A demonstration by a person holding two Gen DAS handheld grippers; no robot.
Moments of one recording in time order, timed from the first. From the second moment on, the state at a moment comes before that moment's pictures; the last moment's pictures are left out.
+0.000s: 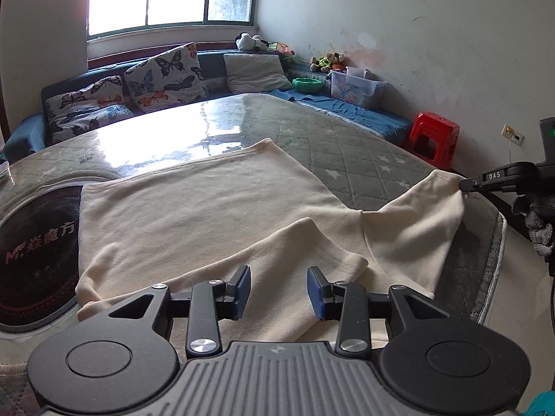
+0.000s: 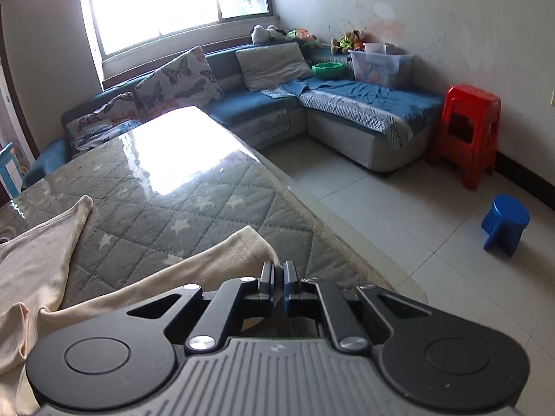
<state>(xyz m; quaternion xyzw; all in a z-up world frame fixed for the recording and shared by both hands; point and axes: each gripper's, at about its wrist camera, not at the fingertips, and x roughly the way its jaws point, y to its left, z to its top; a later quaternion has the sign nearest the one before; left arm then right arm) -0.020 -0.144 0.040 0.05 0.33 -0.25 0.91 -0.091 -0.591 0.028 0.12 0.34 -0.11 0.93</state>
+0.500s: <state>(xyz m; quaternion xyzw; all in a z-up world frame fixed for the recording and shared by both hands) -0.024 -0.091 0.055 0.01 0.30 -0.19 0.93 -0.084 -0.507 0.120 0.08 0.28 0.05 0.96</state>
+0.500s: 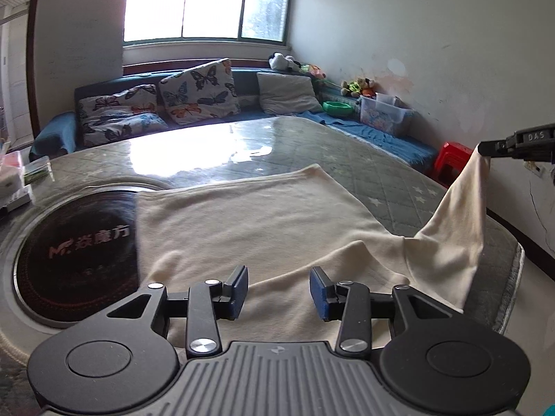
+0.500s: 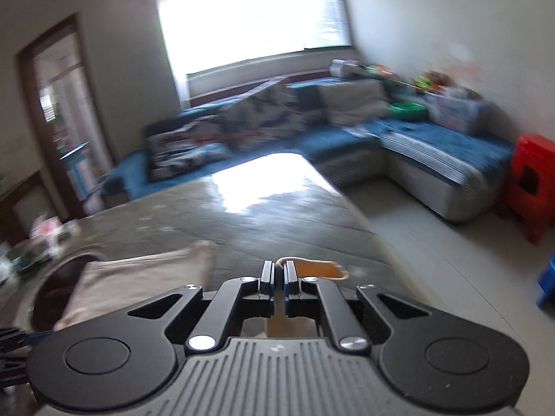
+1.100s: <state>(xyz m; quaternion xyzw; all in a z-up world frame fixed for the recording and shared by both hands) -0.054 -0.008 0.046 -0.06 0.30 -0.10 0.95 -0.068 -0.273 0.104 -0.08 0.33 0.34 0.88</state>
